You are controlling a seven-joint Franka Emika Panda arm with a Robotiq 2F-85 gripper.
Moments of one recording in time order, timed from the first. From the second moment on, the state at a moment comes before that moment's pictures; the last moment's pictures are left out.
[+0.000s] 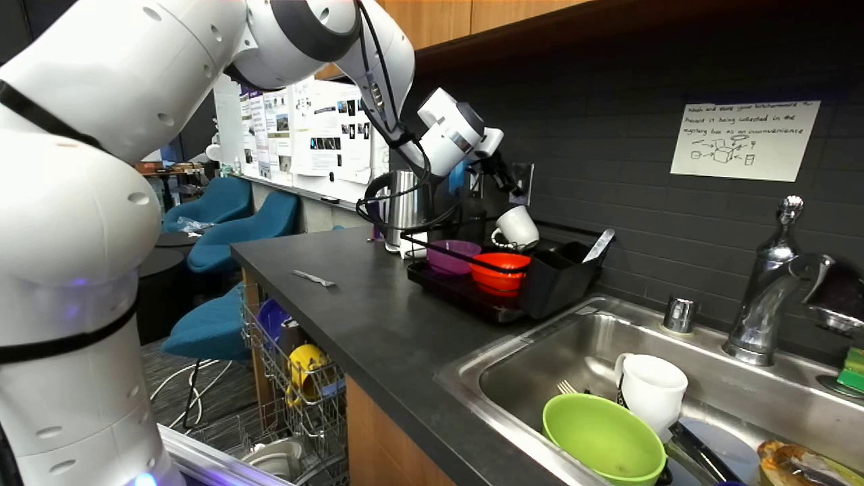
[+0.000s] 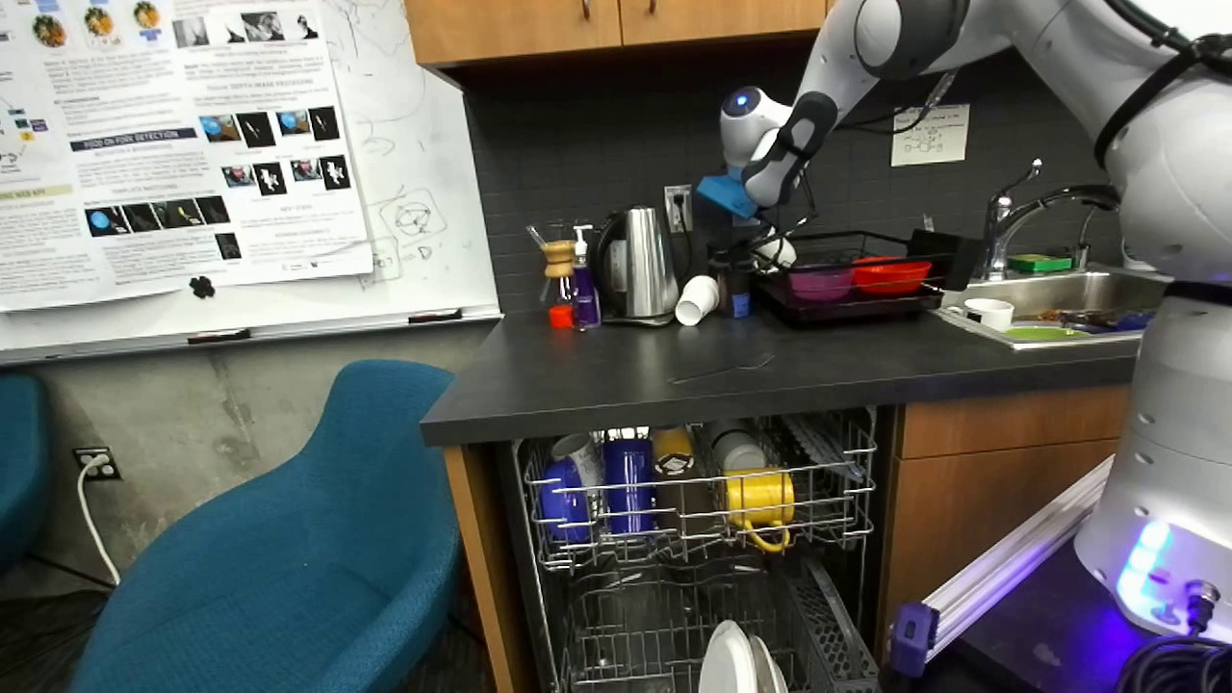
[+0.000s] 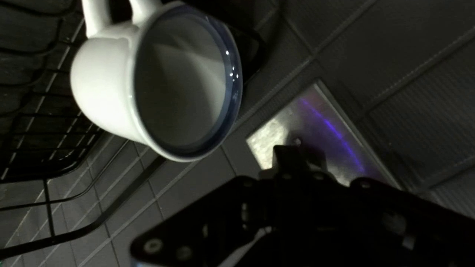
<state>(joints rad) -0.10 0.70 -0.29 -1.35 -0.75 2.75 1.82</state>
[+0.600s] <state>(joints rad) -0.08 0.70 -0.33 -1.34 -0.75 2.75 1.92</state>
